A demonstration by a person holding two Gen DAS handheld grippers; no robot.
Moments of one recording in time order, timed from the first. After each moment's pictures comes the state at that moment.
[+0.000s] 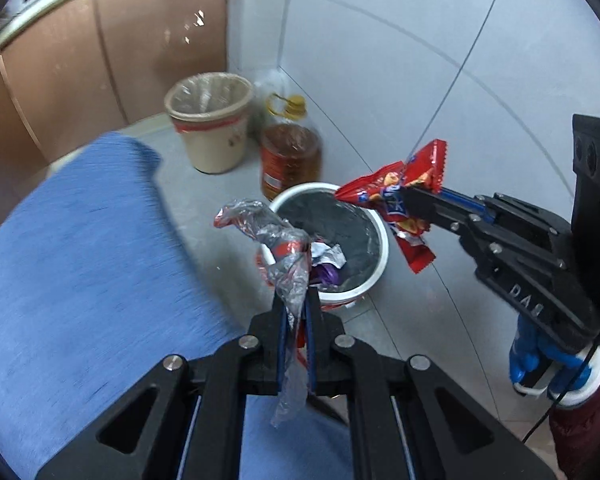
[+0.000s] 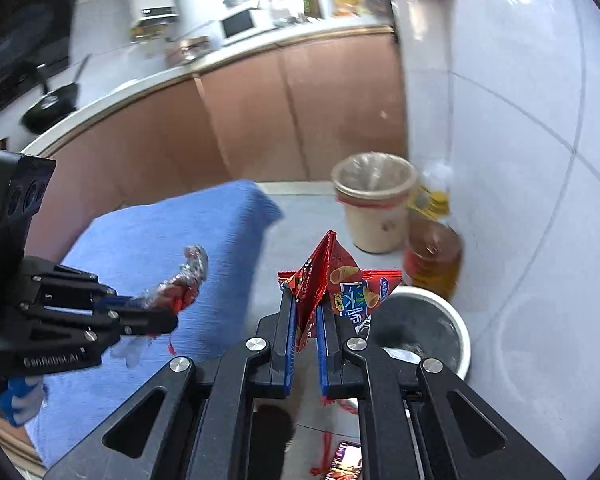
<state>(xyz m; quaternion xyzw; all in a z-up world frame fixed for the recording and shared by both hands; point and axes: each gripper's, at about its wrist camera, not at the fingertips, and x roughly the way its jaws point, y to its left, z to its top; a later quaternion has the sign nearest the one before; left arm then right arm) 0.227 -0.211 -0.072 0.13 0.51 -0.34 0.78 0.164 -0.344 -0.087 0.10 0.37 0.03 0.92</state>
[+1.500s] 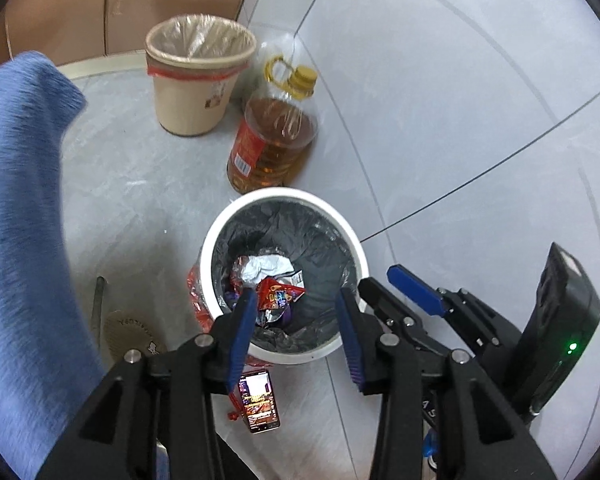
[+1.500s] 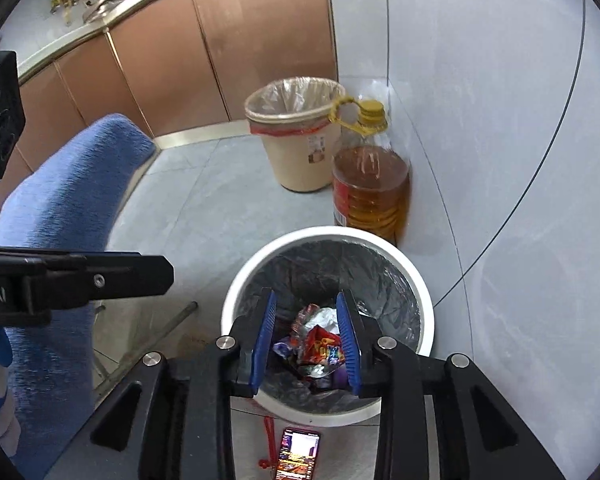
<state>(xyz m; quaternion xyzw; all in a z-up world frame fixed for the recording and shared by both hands) 0.306 -0.277 -0.162 -0.02 0.57 -0.32 0.75 0.221 -0.389 -0.194 0.10 0.45 -0.05 0.89</state>
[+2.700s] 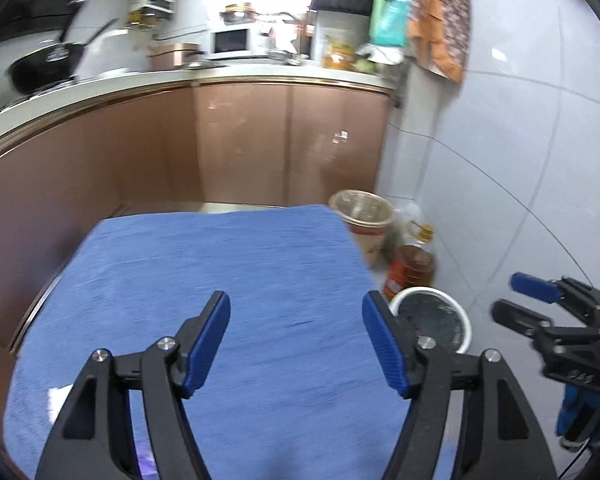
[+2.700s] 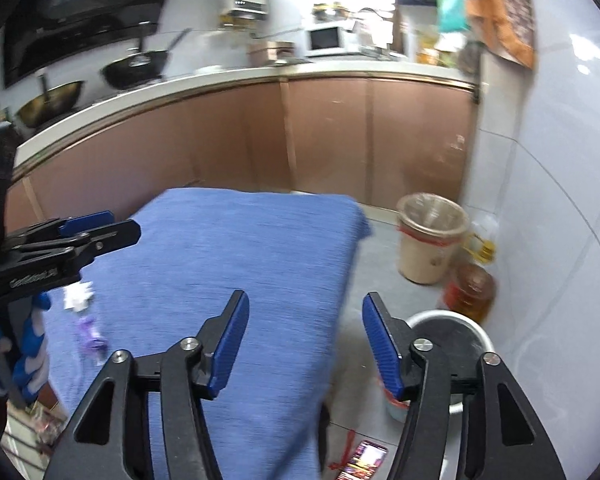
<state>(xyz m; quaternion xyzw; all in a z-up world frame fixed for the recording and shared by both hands) 0.093 0.038 0.019 0.00 0.30 -0.10 0.95 0.071 -0.178 -0.001 0.00 0.31 0.15 0.94</state>
